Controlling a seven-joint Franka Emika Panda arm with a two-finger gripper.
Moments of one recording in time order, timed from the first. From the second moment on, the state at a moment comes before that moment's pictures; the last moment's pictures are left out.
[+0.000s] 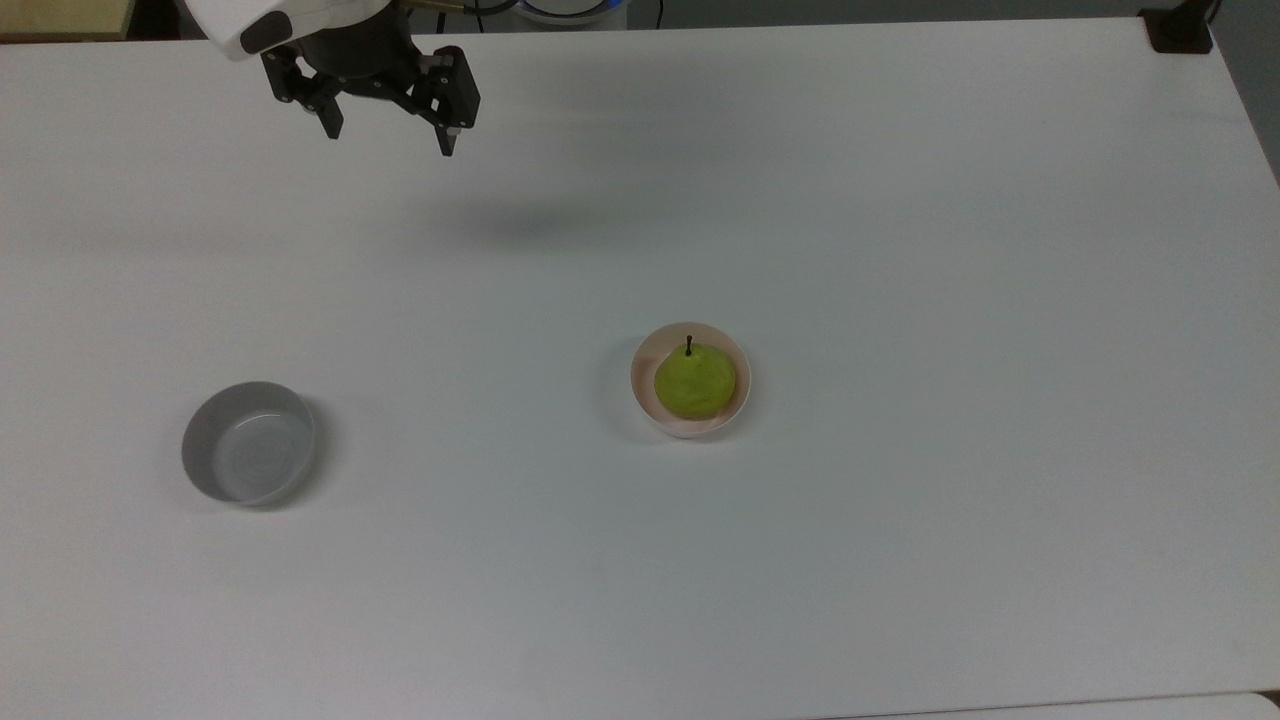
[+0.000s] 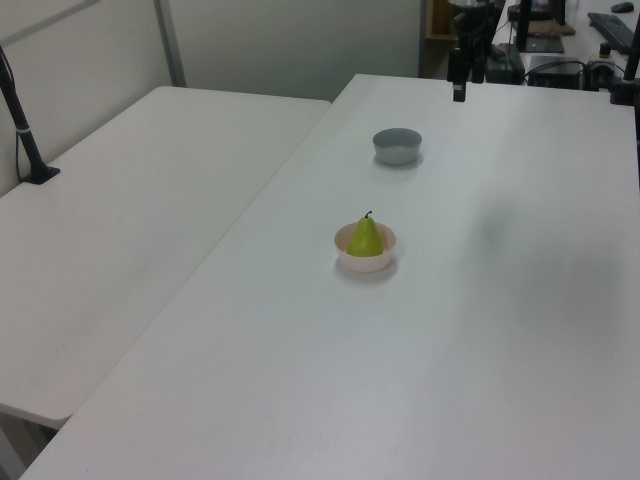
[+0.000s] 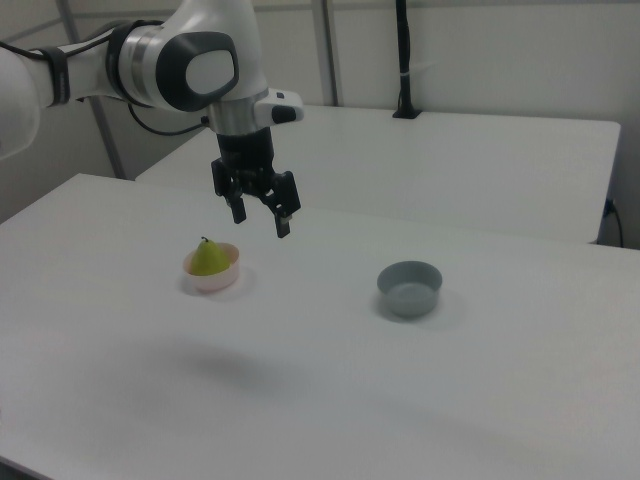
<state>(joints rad) 0.02 0.14 -0.17 -1.61 -0.01 1.72 -0.02</state>
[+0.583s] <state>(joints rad) 0.02 0.16 -0.16 -1.60 -0.01 1.72 -0.02</state>
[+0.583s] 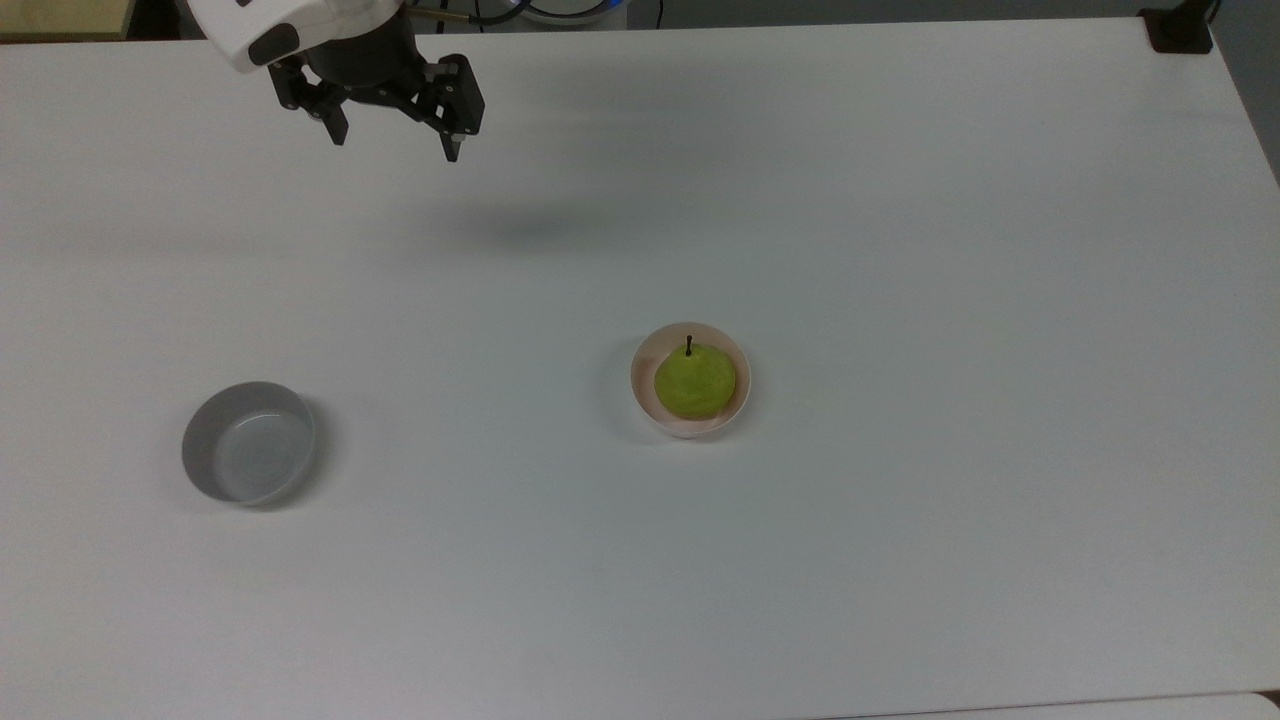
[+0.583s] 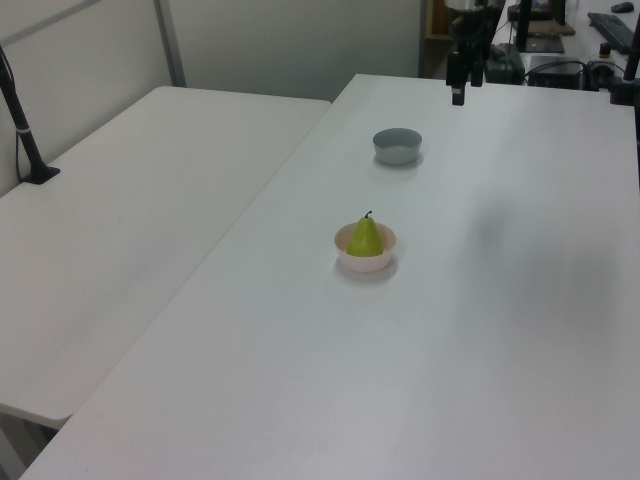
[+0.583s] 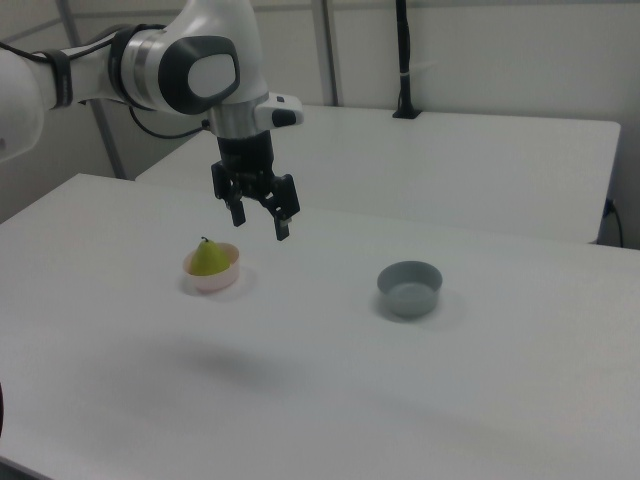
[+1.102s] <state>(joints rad) 0.27 0.32 -0.16 -1.51 0.00 1.85 0.12</state>
